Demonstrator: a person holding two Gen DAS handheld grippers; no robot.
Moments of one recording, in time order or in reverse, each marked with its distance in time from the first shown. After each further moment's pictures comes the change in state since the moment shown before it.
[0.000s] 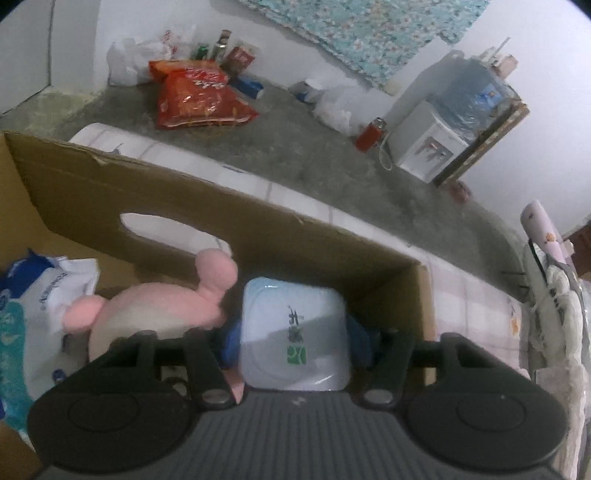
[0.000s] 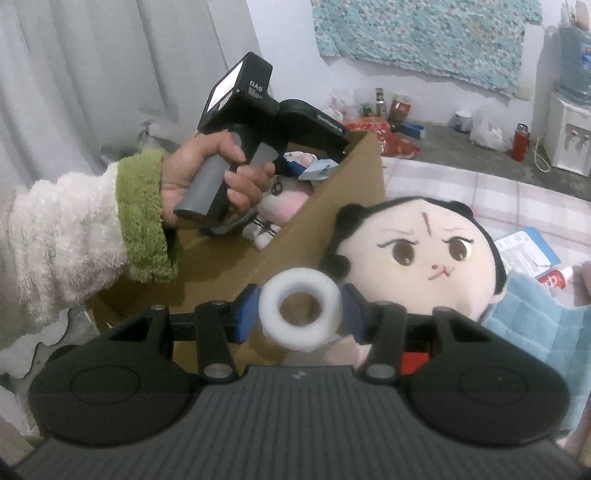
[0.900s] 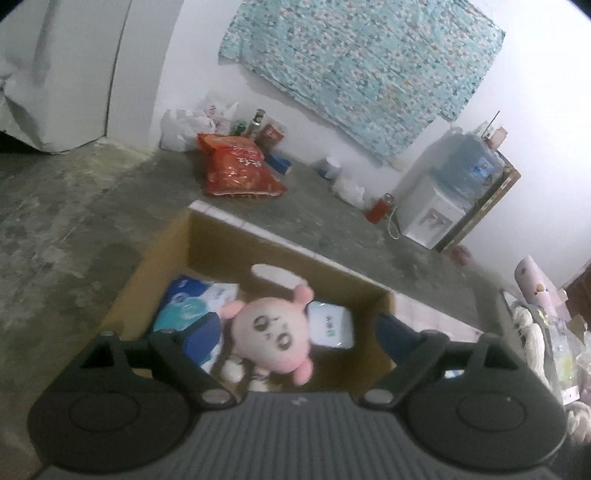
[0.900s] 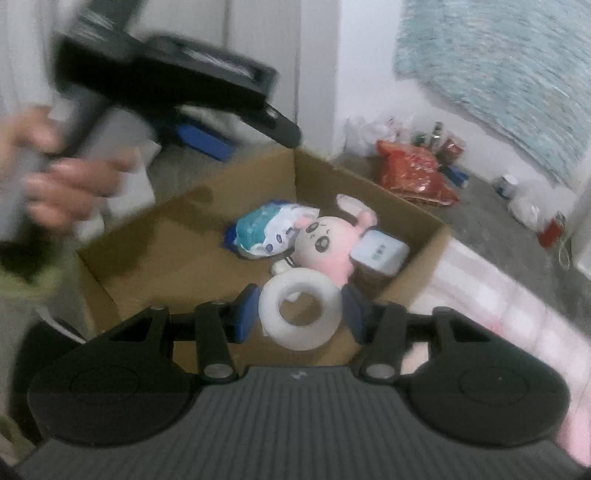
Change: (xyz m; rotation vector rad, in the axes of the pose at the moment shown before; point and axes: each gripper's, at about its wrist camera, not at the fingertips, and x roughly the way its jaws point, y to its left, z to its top) left arm -0.214 0.032 -0.044 -0.048 -0.231 0.050; right arm 0.052 0.072 0.095 -0.377 0.090 0.016
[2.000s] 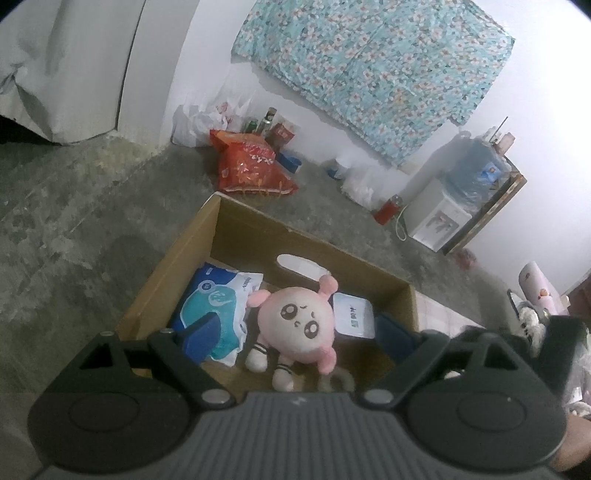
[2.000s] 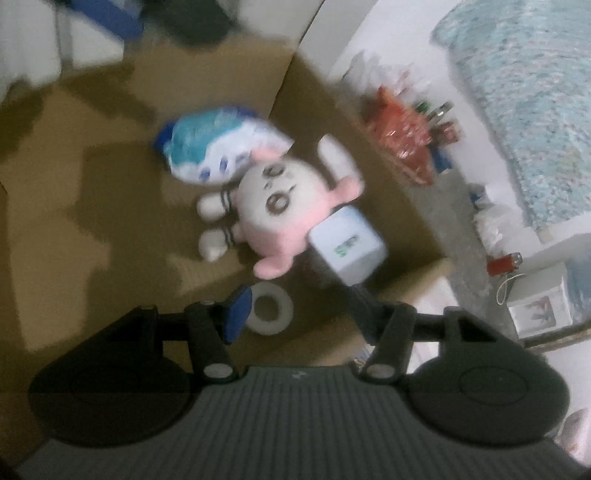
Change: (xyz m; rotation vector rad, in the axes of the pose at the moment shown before) left arm 0.003 0.046 -0.009 -0.031 0.001 0.007; right arm 0.100 0.008 0.033 -0.331 0.277 -0.200
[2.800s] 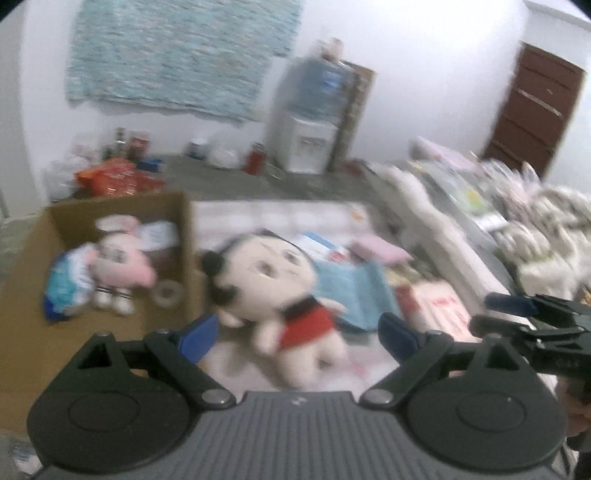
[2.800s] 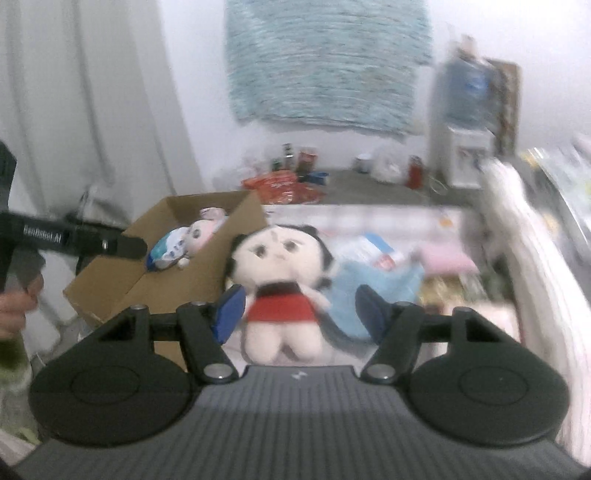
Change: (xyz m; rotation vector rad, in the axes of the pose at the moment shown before) left arm -0.088 -0.186 -0.168 0.511 0.075 -0.209; right arm -0.274 0.010 -0.353 0.923 -0.415 -0.080
